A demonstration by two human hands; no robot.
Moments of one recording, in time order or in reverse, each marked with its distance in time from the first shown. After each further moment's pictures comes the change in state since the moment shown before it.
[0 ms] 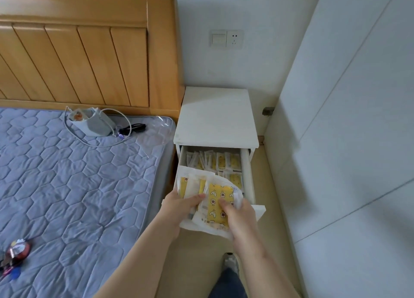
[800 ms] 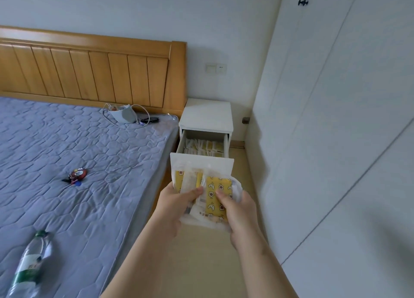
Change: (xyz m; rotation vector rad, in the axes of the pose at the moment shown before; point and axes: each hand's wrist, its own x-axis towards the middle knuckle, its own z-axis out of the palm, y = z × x) left_hand -0.462 -0.185 0.030 -0.120 -0.088 0.189; right_hand -0.439 0.127 -0.198 0.139 0.055 -0.208
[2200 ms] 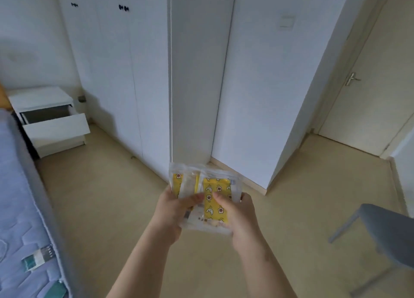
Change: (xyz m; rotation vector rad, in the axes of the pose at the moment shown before) left_hand -0.831 -0.219 -0.272 0.212 -0.971 -0.196; right_hand -0.967 0.252 -0.115 0.267 0.880 -0.119
